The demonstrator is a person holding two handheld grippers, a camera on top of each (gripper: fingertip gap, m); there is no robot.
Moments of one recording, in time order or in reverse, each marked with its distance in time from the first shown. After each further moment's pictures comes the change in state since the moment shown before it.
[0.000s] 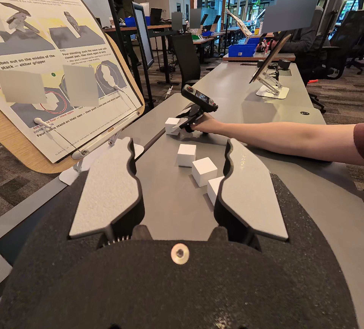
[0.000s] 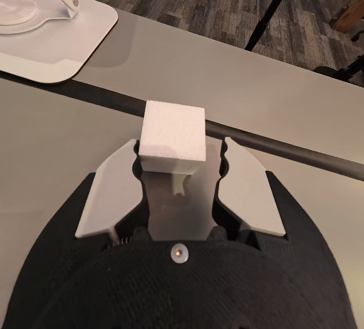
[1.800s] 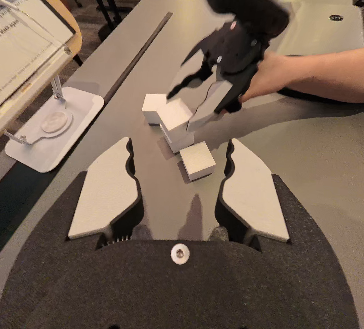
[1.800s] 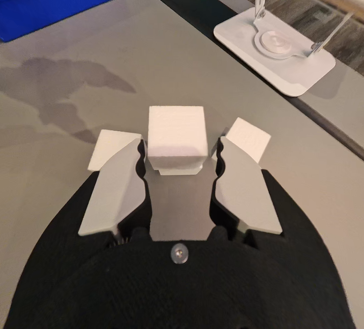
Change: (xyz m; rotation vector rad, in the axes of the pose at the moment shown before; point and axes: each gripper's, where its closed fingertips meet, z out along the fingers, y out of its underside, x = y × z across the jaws) left arm 0.070 0.074 0.078 -0.464 0.043 0.071; right arm -0.218 0.004 -0.181 0.059 -0.564 -0.281
